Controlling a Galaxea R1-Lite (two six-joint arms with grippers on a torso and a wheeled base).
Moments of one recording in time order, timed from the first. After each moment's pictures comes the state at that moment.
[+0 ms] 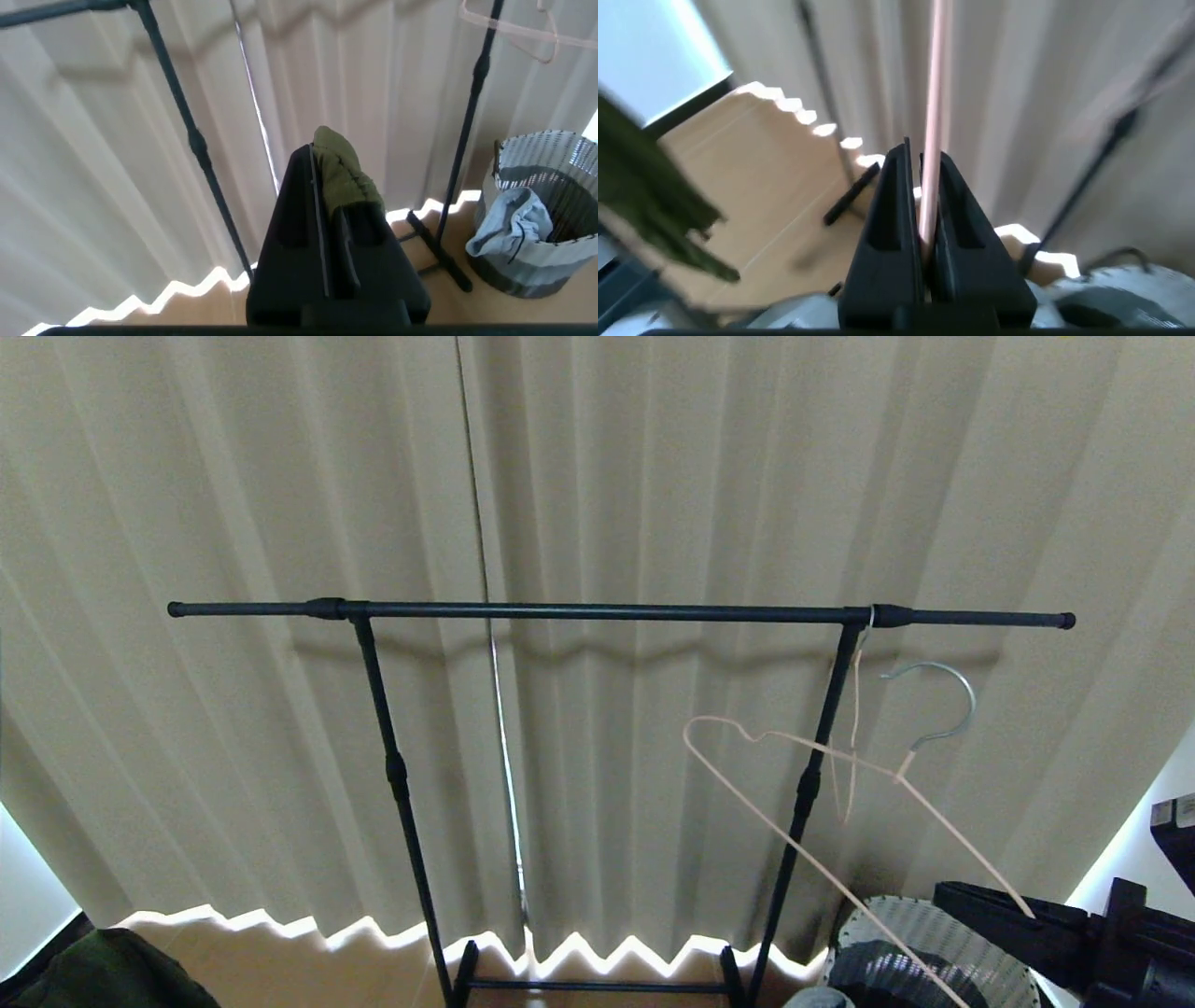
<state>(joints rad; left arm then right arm) -0.21 0.53 -0.18 -0.28 -0.12 0.18 0.26 1.15 -0.13 -0.70 0.40 0.07</state>
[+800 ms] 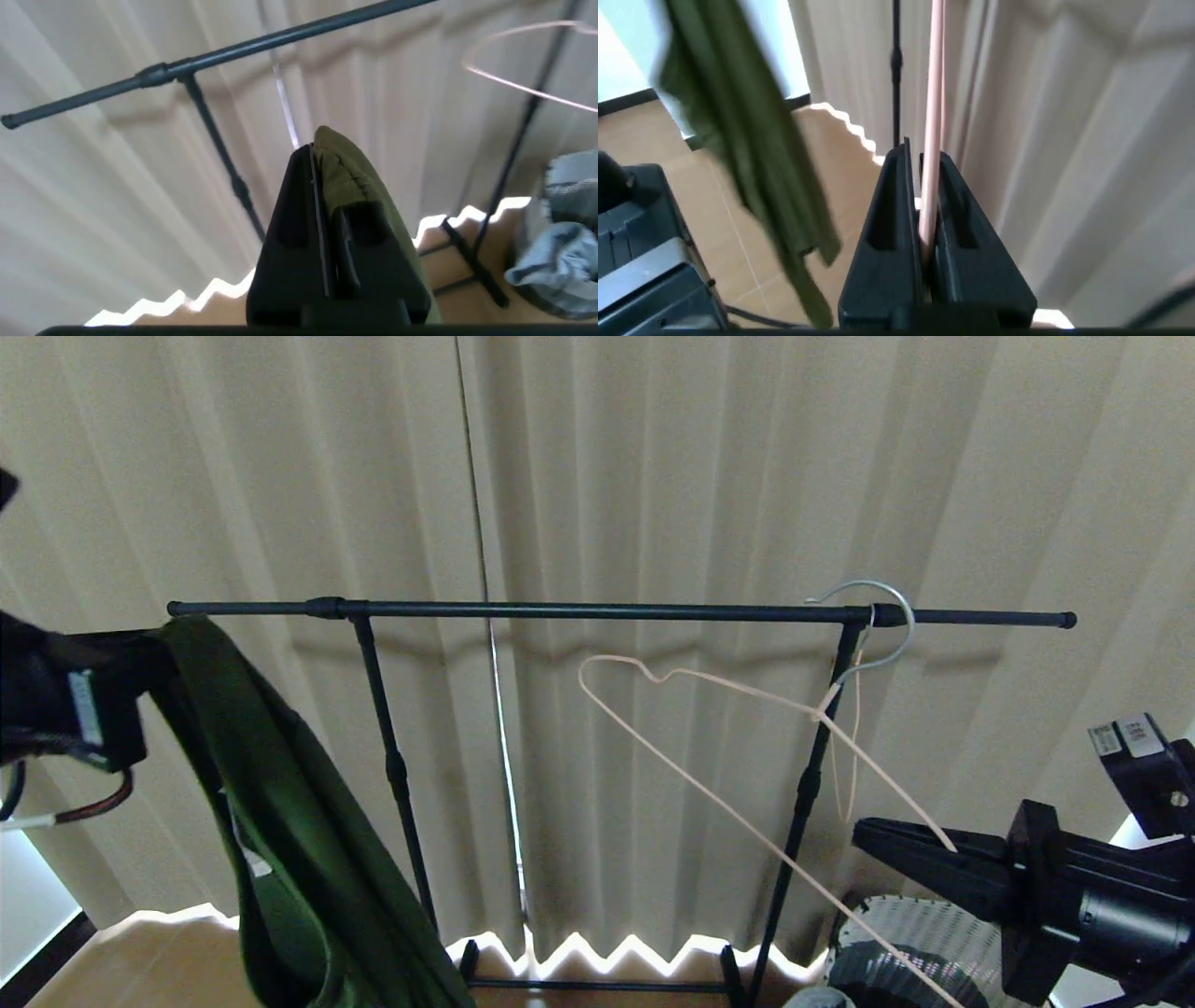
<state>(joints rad) -0.21 1.15 -0.88 -0.06 0.00 0.20 0.42 1.32 -0.25 -0.91 0.50 0.08</state>
